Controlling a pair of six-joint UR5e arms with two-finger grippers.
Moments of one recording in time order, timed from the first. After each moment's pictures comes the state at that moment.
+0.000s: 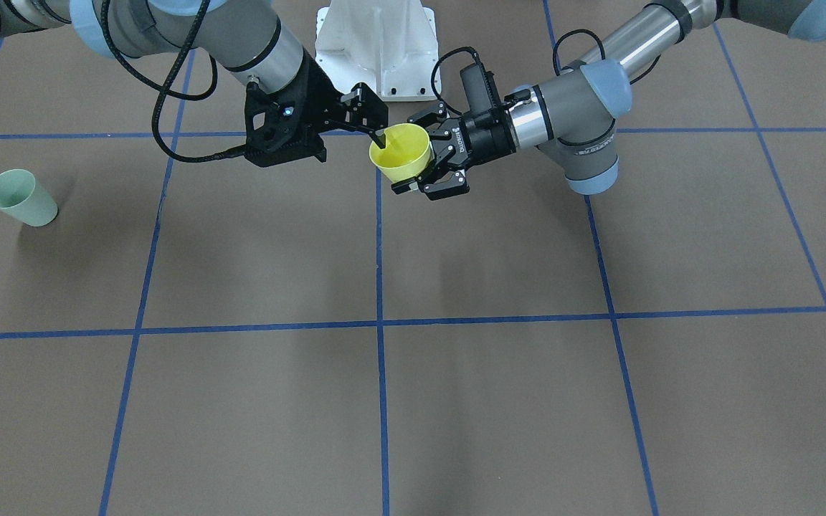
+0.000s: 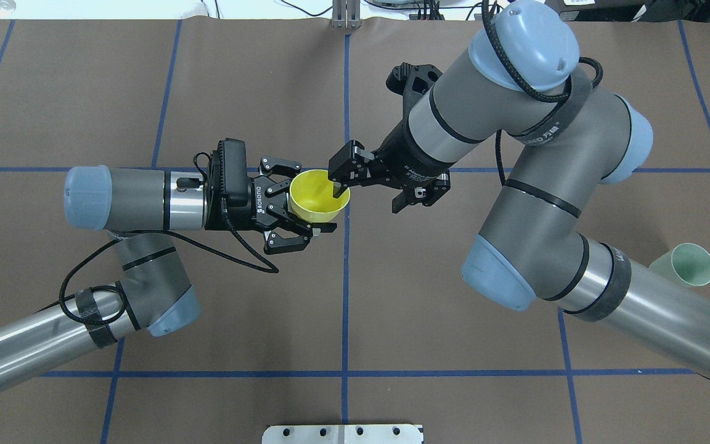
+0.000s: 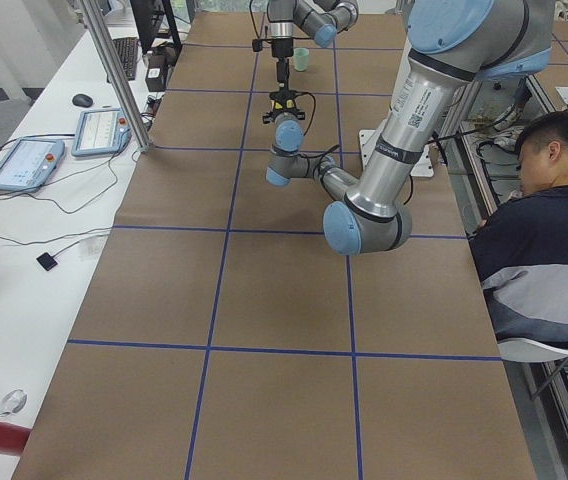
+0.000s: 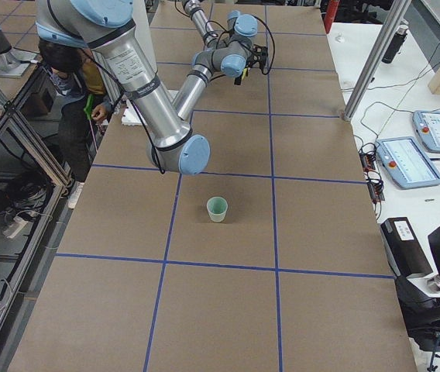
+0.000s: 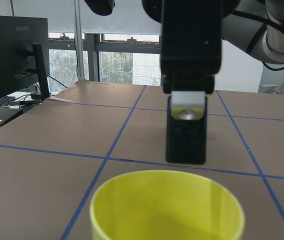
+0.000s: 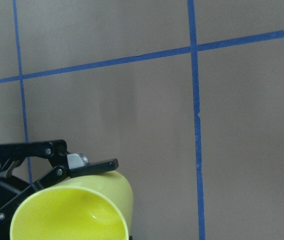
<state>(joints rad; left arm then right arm) -0.58 -2.13 -1.40 -3.21 -1.96 -0.29 0.68 -0.89 1.82 -1.41 2.24 1.36</state>
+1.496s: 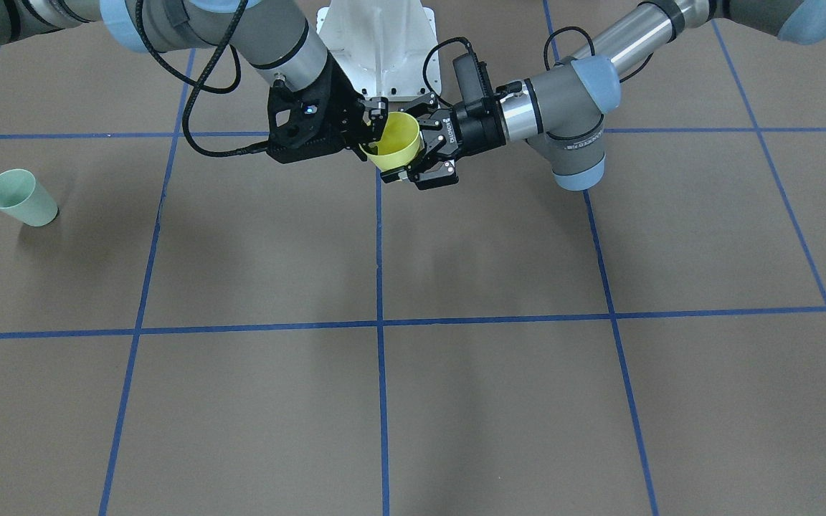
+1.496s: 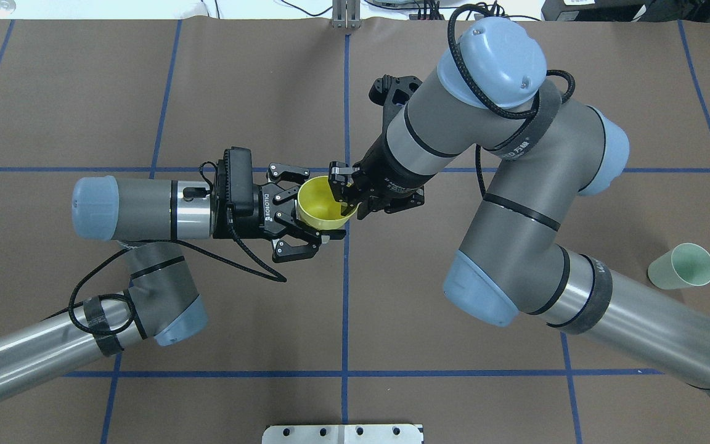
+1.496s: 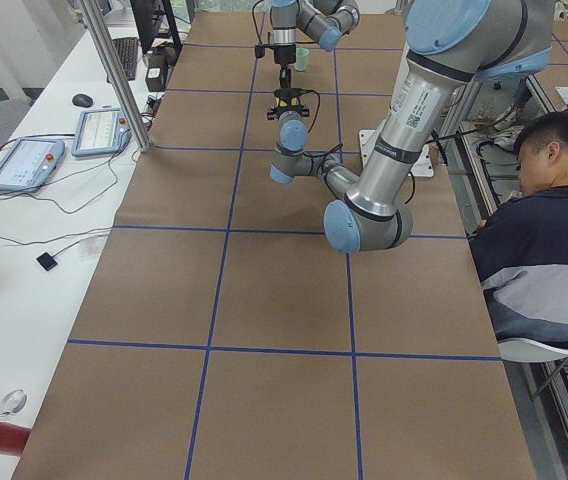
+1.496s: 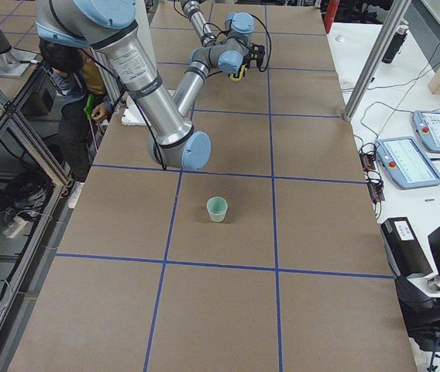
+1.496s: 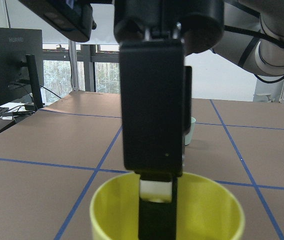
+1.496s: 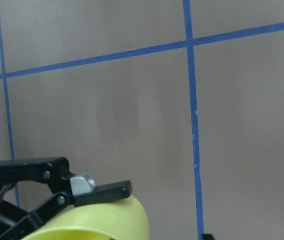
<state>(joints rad) -0.55 -2.14 -1.40 -3.24 -1.93 -0.29 0.64 -0.86 1.82 -1.46 2.18 1.36</state>
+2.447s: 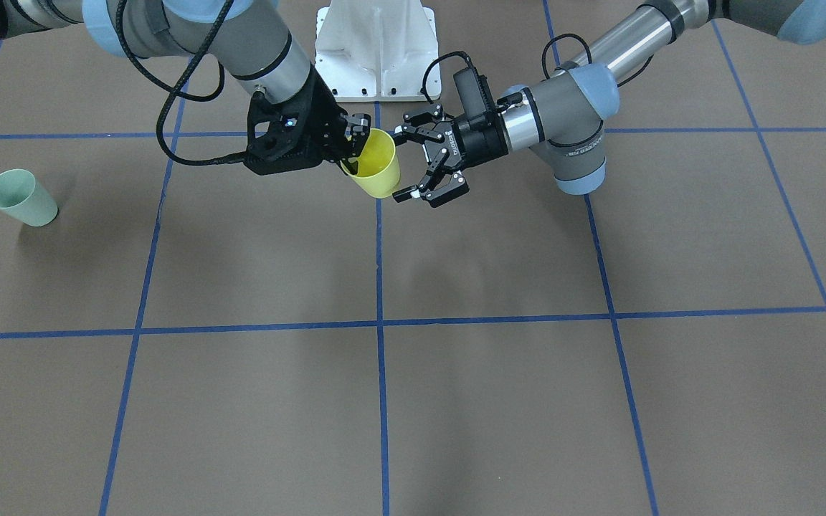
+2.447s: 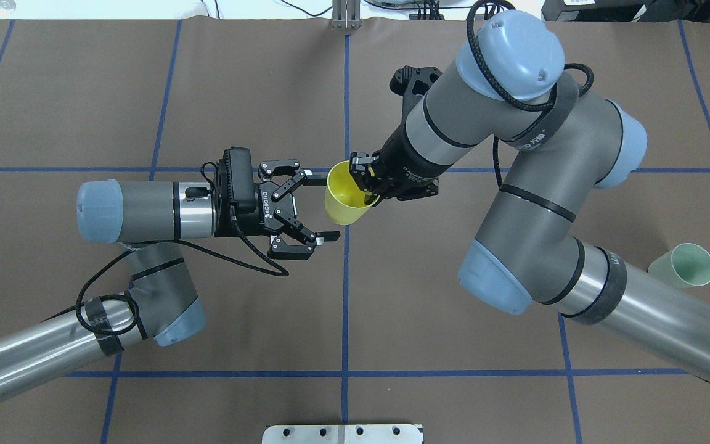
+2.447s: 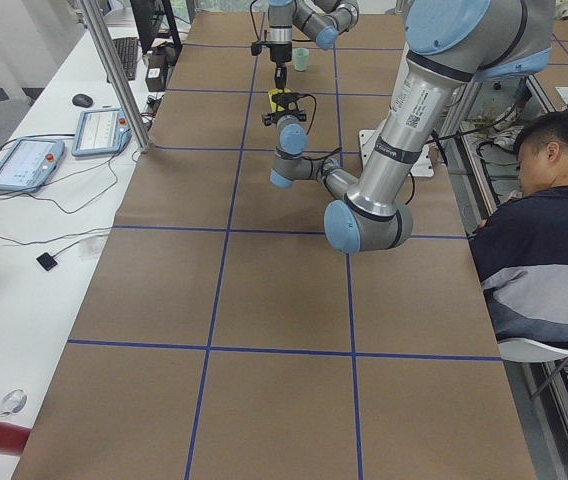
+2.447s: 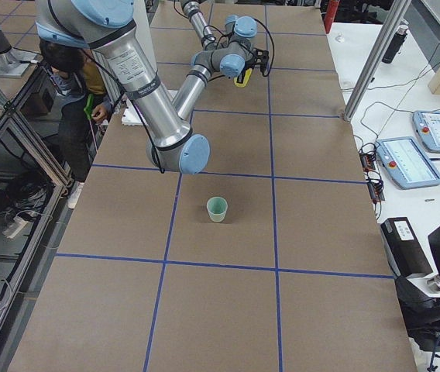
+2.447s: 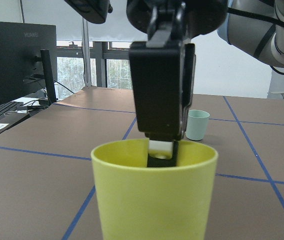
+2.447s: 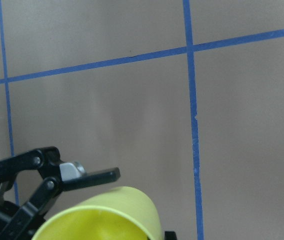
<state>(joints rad) -0.55 -2.14 -1.36 -3.24 -1.88 -0.30 0.69 -0.90 1.83 -1.47 2.16 1.35</state>
